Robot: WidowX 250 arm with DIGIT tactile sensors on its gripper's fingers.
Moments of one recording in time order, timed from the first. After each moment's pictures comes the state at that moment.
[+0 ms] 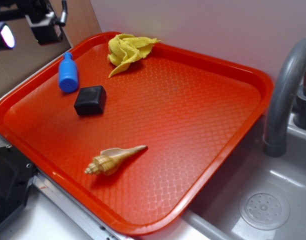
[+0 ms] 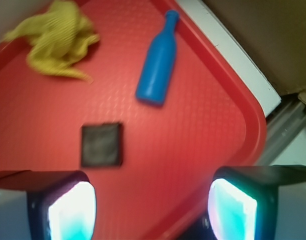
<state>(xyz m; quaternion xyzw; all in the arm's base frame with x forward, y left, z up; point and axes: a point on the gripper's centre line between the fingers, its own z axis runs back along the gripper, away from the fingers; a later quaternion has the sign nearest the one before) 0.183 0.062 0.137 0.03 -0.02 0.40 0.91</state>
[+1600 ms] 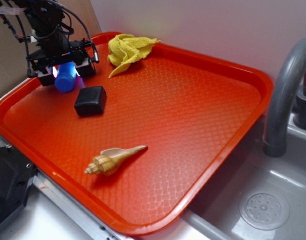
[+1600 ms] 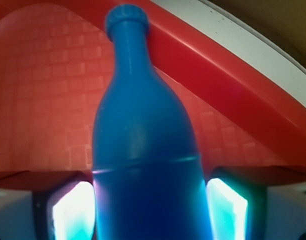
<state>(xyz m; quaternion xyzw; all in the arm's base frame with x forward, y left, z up) 0.231 0.125 0.019 0.08 -0.09 0.47 0.87</state>
